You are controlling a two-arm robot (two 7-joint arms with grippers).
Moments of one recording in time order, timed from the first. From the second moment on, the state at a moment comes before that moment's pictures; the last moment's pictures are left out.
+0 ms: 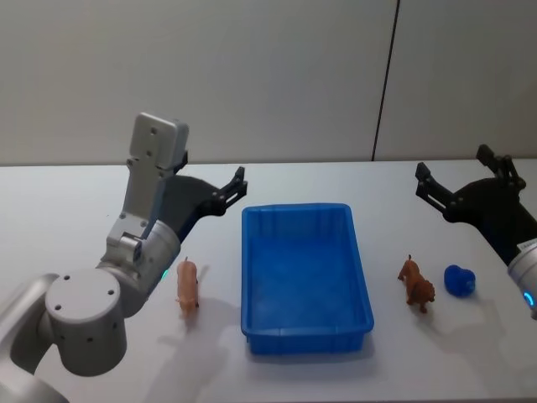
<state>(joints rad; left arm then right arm) -0.19 0.41 0.41 -1.67 -0.35 0.19 0.11 -0.01 0.34 -0.23 -1.77 0.29 0.03 0.07</state>
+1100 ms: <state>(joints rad) -0.18 0.41 0.37 -1.56 -0.52 0.45 0.13 -0.01 0.34 -0.23 -1.77 0.29 0.03 0.07</state>
